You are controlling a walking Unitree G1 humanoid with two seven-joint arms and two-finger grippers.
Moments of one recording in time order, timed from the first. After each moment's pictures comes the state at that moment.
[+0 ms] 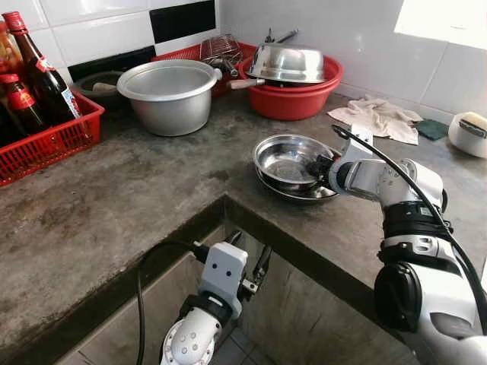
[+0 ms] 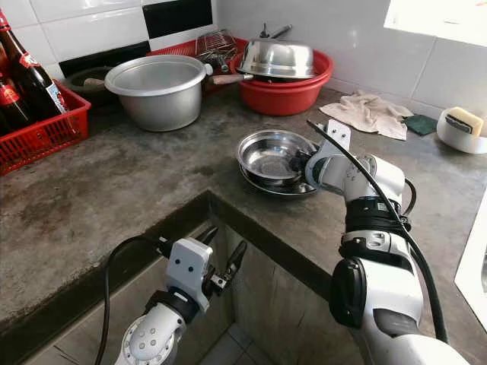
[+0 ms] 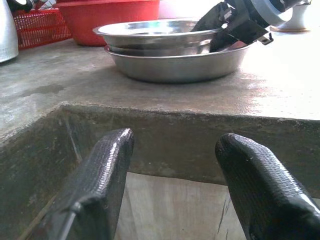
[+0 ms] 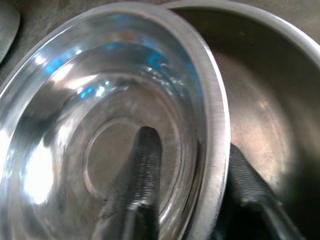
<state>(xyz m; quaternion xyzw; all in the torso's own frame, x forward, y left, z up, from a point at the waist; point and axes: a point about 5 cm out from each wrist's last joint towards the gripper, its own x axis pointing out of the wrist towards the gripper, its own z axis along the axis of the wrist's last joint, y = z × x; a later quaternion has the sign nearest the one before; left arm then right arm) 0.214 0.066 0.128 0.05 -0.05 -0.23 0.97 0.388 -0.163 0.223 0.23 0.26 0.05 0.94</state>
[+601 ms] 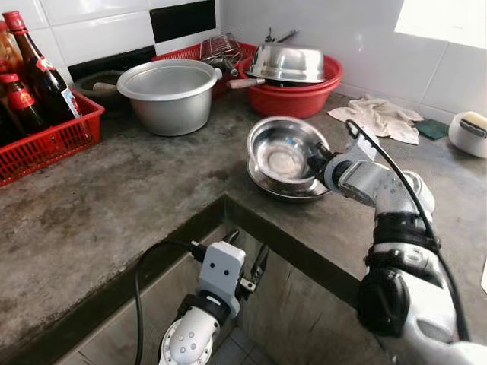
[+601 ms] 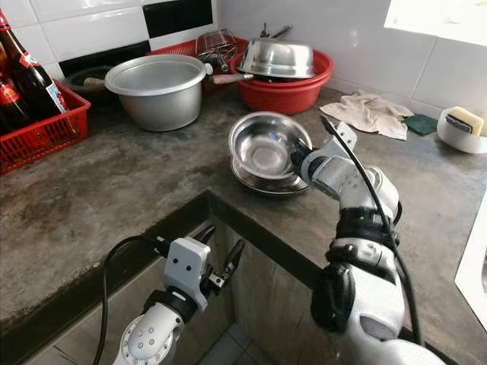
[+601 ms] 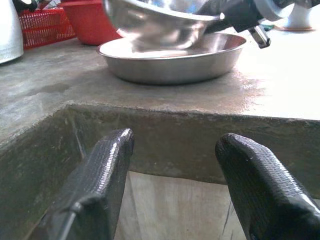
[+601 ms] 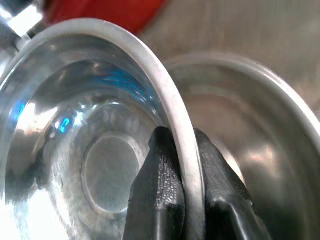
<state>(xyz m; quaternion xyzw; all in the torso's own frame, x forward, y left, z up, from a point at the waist) 0.216 0.068 0.129 0.05 -0.05 -0.23 0.97 0.383 -0.157 0.230 0.40 0.14 0.02 0.91</state>
